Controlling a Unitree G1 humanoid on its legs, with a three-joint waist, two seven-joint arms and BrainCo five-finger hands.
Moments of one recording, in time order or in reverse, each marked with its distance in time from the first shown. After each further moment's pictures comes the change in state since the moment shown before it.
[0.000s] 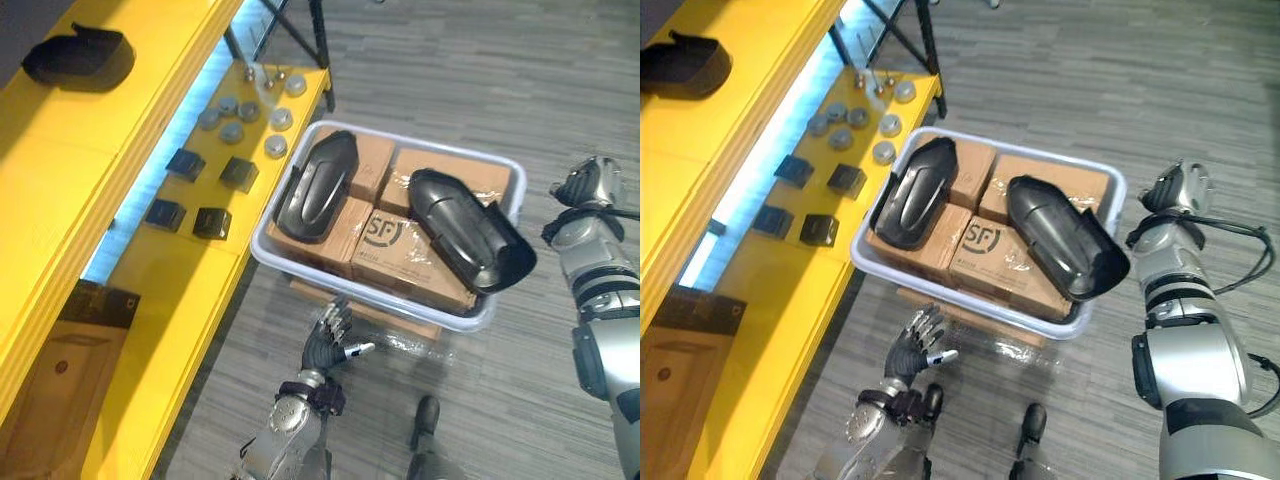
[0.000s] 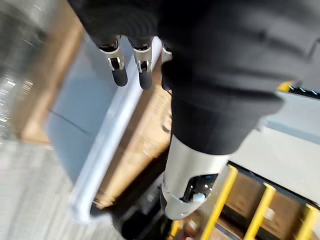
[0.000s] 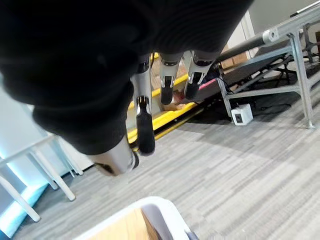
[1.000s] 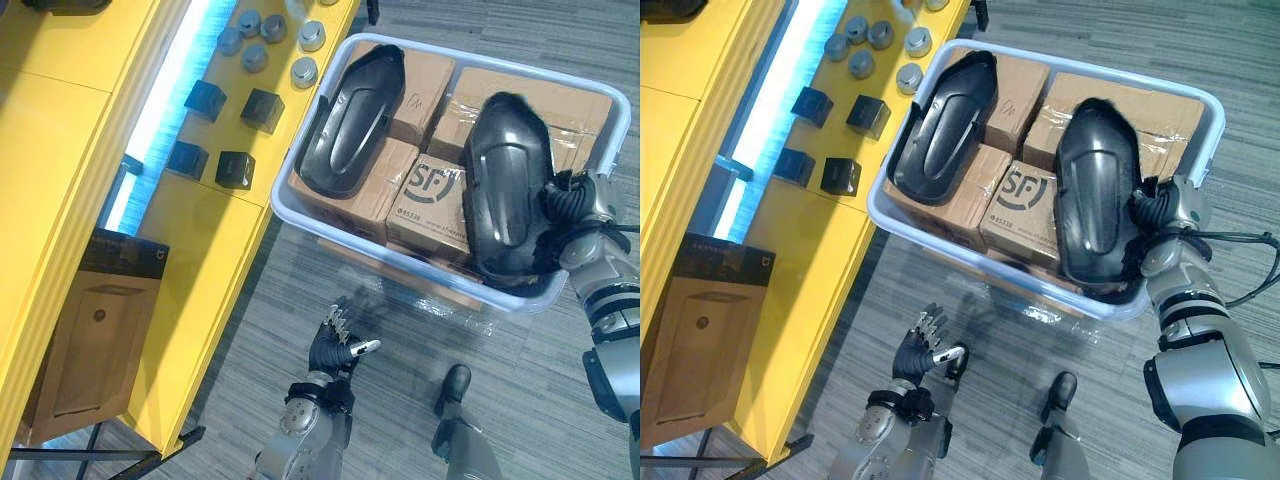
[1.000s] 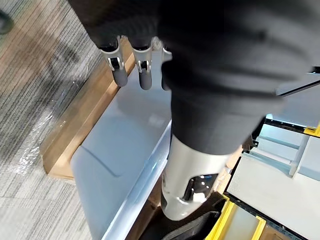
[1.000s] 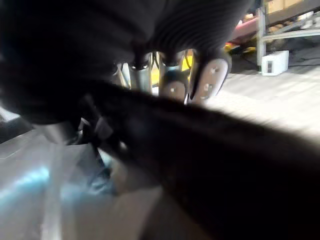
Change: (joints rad) left arm -0.030 -0.104 0.083 0.078 0.018 -0.007 0.003; right arm 0.162 -0.010 0.109 -0.173 0.075 -0.029 0.003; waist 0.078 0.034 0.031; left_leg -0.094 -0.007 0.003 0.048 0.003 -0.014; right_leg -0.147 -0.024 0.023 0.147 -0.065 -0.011
